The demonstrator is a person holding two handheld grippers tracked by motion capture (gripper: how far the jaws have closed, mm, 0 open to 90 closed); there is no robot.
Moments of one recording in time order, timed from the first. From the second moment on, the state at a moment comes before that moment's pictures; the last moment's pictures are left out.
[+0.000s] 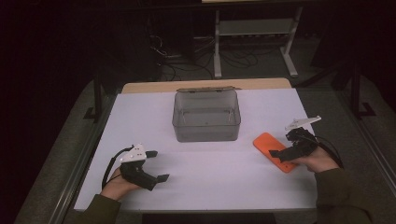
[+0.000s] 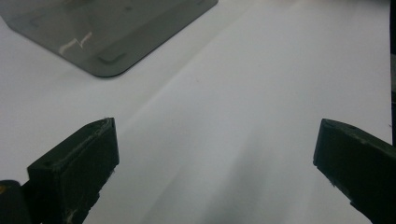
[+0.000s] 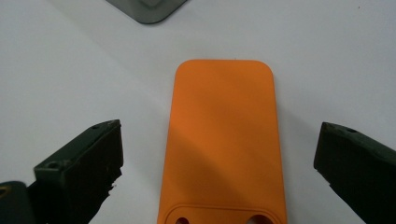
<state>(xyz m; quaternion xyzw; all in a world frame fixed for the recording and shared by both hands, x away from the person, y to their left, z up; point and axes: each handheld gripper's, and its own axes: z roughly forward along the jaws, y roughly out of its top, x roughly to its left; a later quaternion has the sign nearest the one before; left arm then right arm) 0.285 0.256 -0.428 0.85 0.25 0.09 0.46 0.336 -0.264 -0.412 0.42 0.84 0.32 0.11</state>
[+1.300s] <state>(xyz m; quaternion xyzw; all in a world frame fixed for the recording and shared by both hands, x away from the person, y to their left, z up) 0.285 0.256 -0.428 0.85 0.25 0.09 0.45 0.339 -0.256 -0.437 0.42 0.87 0.23 0.09</state>
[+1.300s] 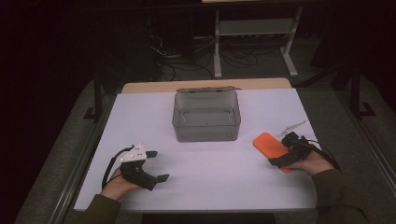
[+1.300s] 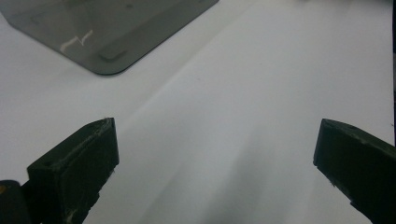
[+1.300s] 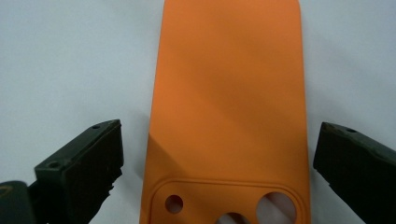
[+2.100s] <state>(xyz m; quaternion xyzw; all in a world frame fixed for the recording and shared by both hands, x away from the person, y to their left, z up) 0.285 0.256 -0.429 0.85 0.25 0.08 0.45 0.340 -0.254 -0.443 0.42 0.88 0.21 0.09</state>
